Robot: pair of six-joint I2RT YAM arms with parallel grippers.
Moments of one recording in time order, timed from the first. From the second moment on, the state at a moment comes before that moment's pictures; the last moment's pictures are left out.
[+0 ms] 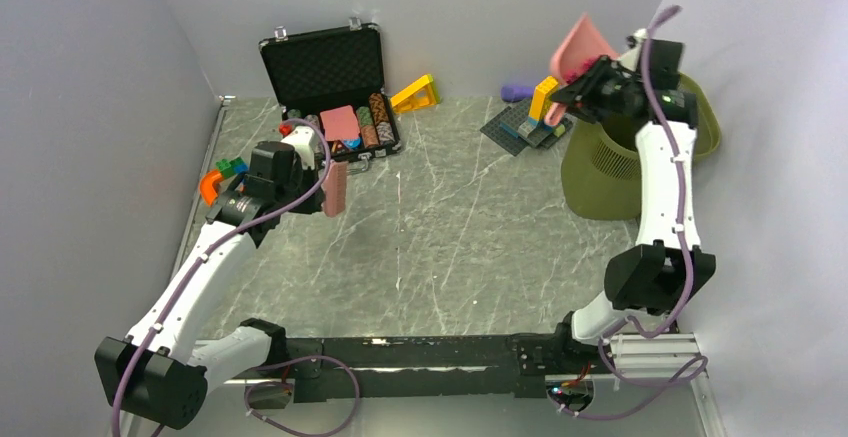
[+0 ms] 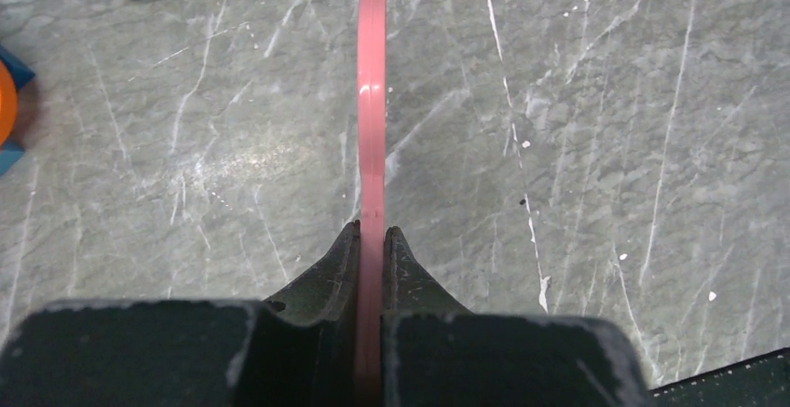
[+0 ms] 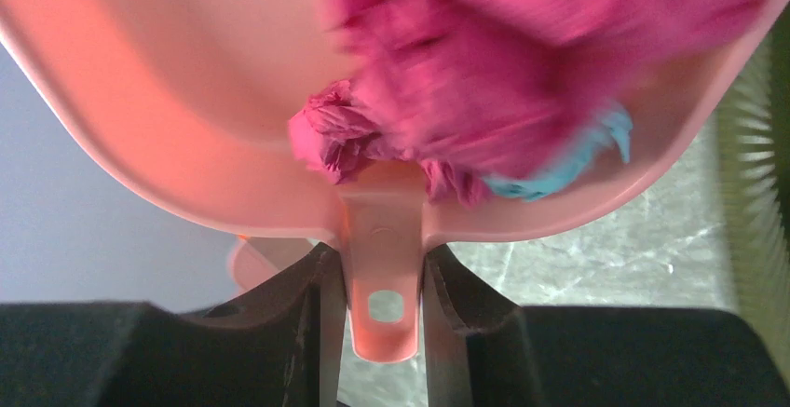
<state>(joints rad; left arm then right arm) -0.30 1.06 1.00 -0.63 0.01 -0.20 -0.10 1.60 1.86 -0.92 -0.47 0.54</state>
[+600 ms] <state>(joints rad) -0.30 1.06 1.00 -0.61 0.07 -0.20 -0.46 1.35 0.99 0.52 -0.95 1.65</state>
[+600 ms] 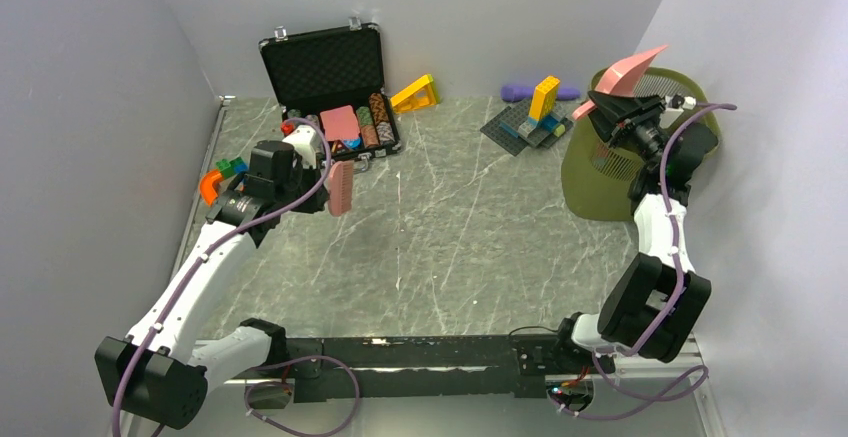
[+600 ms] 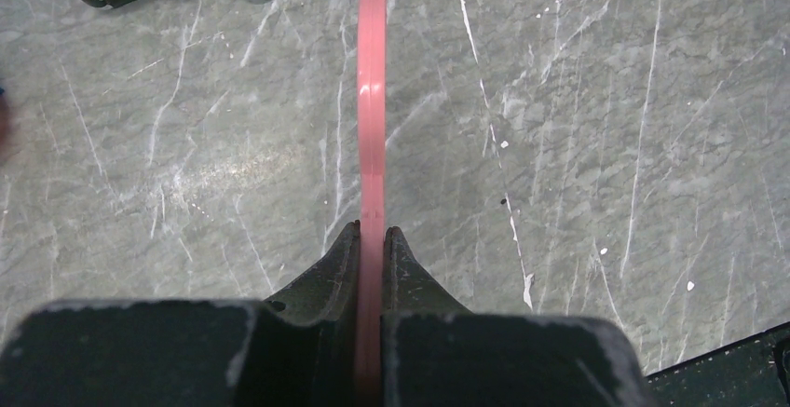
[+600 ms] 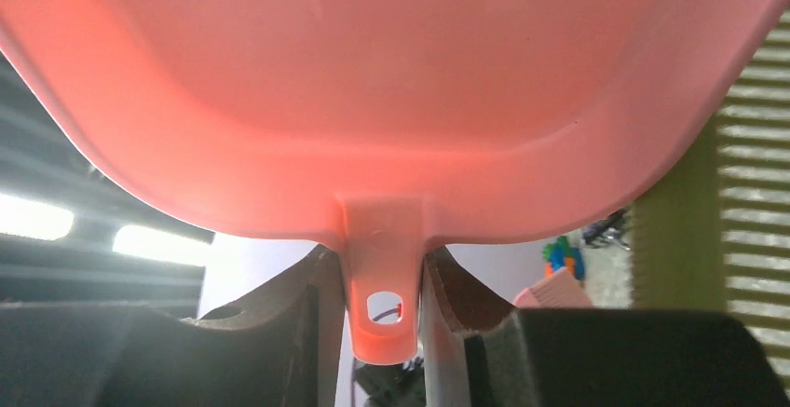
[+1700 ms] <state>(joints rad) -0.29 1.06 1.00 -0.59 0.09 -0.20 0.30 1.55 1.81 -0.55 -0.34 0.60</state>
